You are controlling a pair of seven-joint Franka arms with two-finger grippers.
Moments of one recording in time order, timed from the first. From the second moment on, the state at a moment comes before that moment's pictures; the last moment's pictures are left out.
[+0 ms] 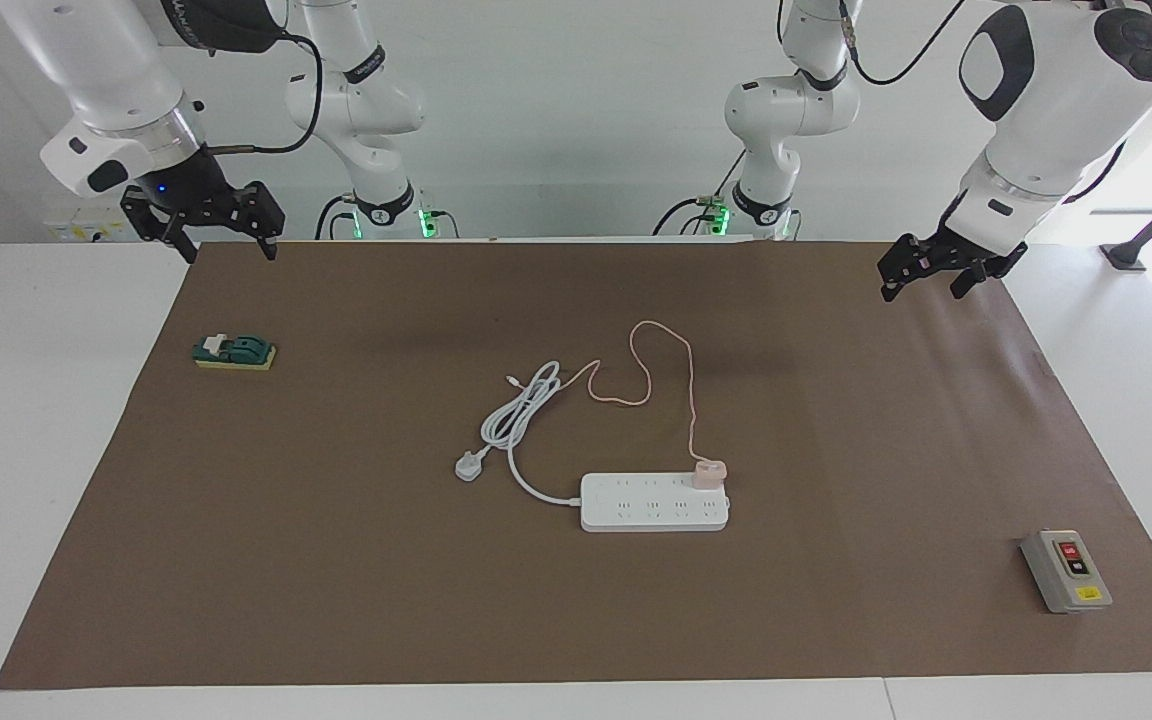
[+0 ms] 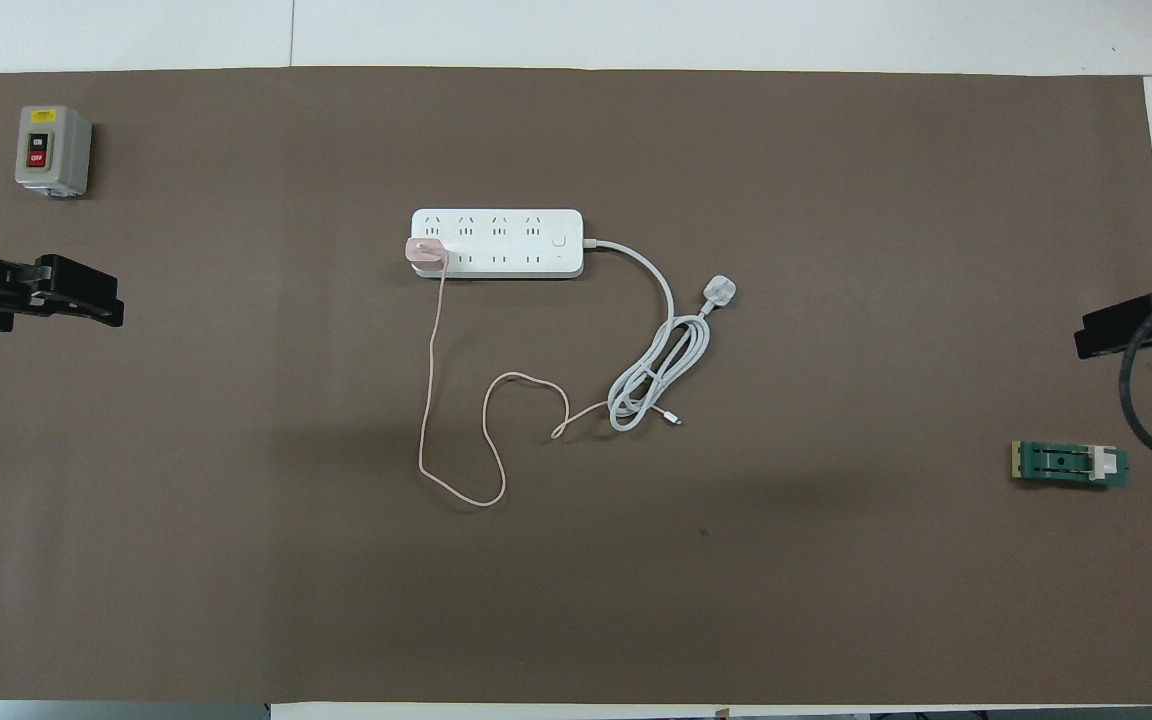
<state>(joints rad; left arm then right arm) 0.02 0.02 -0.09 -1.62 -0.01 1.57 -0.03 -0.03 -0.06 -0.01 -1.62 -0.03 1.50 -0.09</state>
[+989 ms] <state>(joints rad) 0.02 0.08 -0.07 -1.61 -0.01 1.58 -0.11 -0.03 -0.06 -0.01 -1.62 -0.03 1.50 -0.09</state>
